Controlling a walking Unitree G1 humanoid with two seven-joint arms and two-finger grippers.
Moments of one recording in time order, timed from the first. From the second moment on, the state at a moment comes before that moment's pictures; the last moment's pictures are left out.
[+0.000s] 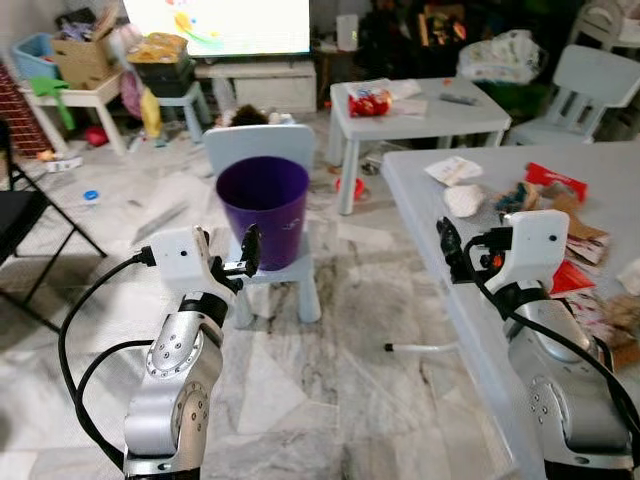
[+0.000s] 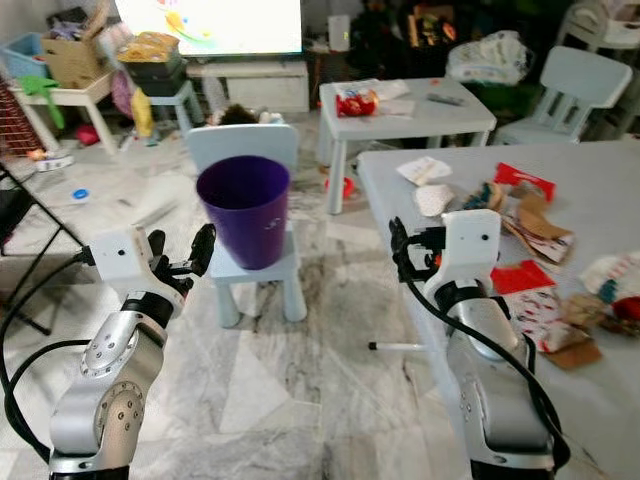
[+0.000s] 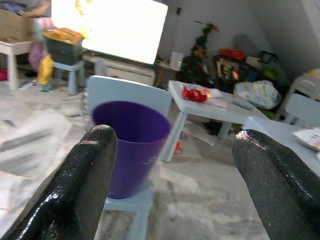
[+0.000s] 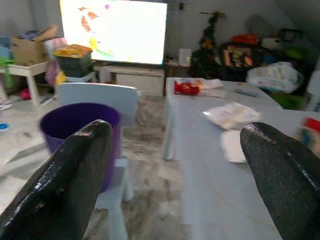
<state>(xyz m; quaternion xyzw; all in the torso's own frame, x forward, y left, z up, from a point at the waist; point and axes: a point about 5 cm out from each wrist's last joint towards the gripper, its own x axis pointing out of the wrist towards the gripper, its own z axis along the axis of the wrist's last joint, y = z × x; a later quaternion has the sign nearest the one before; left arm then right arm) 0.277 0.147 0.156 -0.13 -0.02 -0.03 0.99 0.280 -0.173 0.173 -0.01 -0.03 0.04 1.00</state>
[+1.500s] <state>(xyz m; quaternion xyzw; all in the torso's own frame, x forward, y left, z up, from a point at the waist) 0.283 0.153 0.157 -0.12 -0.02 -0.03 0.99 0.281 -0.169 0.172 -0.01 -0.03 0.05 1.00</state>
